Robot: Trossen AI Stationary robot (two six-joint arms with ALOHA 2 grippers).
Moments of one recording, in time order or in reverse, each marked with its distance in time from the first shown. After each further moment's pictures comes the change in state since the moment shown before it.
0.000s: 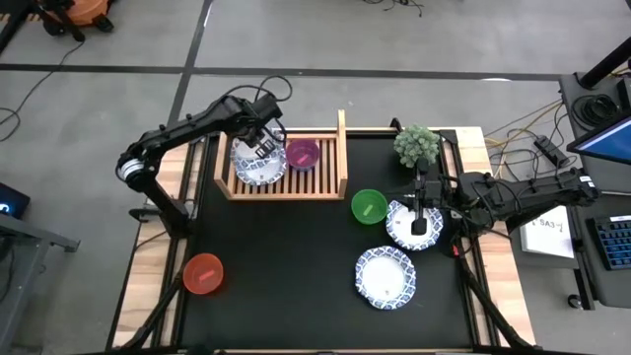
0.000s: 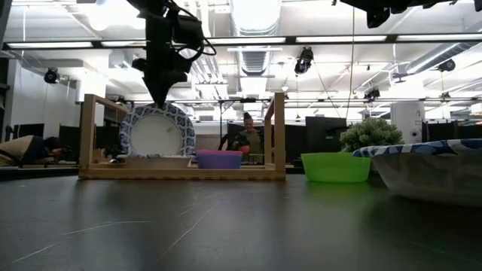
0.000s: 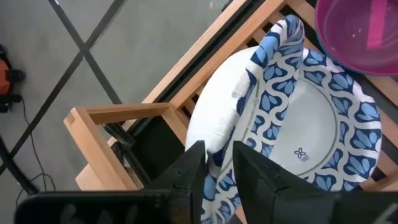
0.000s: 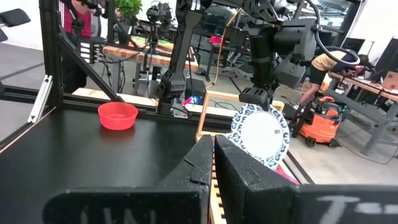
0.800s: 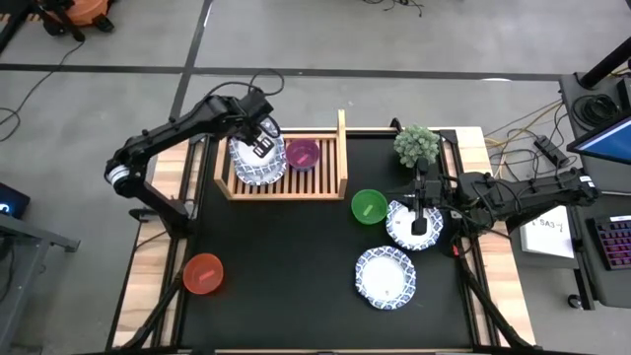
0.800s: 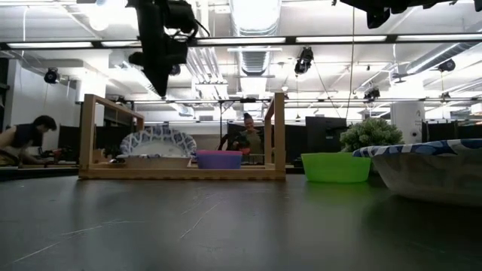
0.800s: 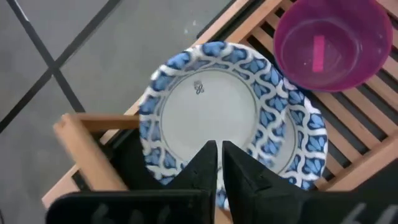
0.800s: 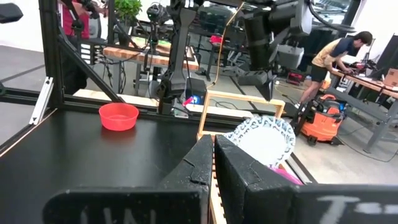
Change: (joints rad) left arm -0.002 -0.100 -0.024 0.059 0.111 0.007; right arm 0.000 0.000 0.000 -0.001 0.000 0.011
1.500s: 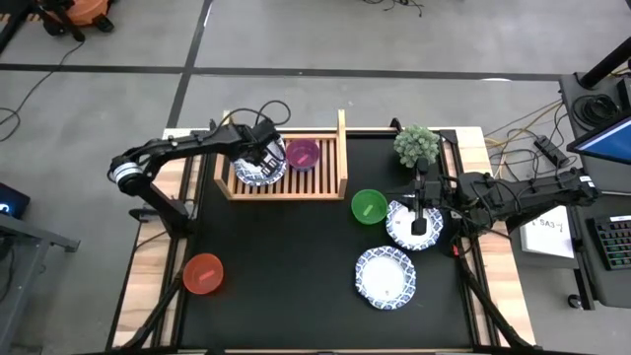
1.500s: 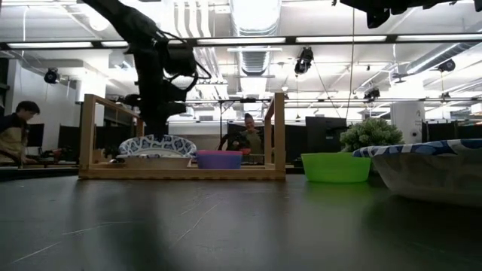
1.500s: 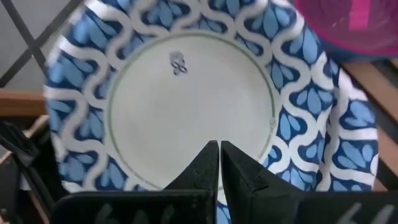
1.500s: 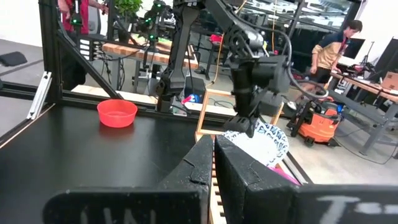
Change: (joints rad) left arm -0.015 0.034 -0.402 0.386 0.000 -0.072; right arm 0.000 0.000 0.000 -0.007 0.001 -0.022
